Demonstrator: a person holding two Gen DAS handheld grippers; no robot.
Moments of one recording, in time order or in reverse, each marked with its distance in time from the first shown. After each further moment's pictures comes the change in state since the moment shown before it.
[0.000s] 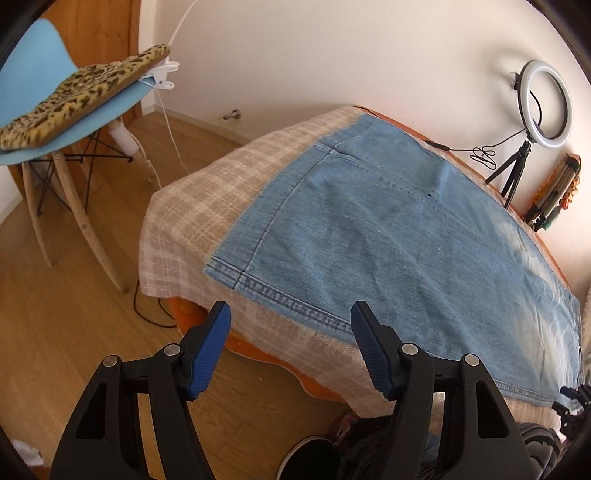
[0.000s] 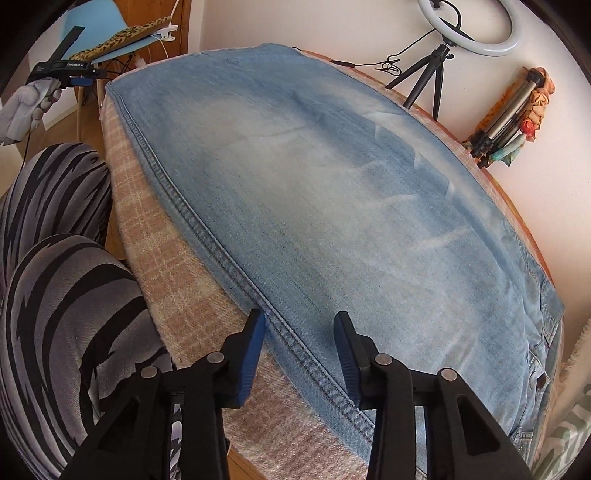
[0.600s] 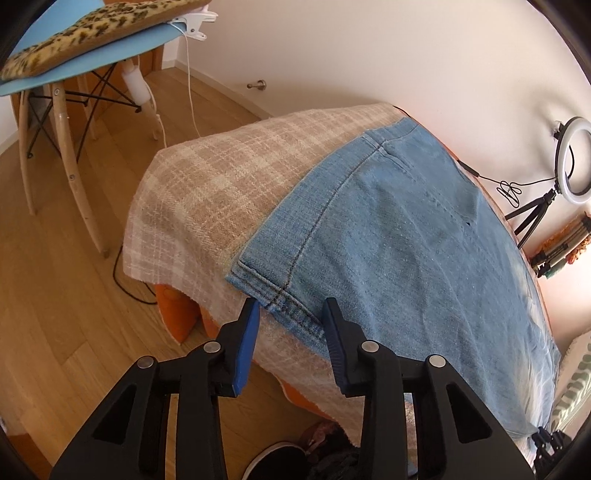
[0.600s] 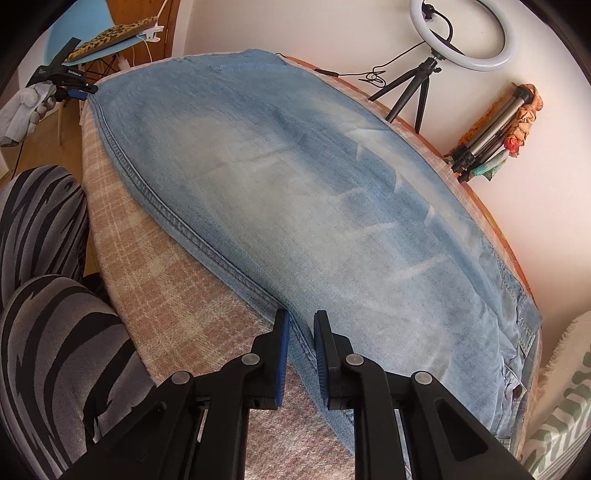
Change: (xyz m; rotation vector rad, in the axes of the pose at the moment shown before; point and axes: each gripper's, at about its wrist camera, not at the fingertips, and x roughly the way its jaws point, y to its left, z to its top) left arm 0.044 0.036 0.012 -0.177 0.058 -0.047; right arm -0.003 0.001 0.023 0.014 -0.012 -0.094
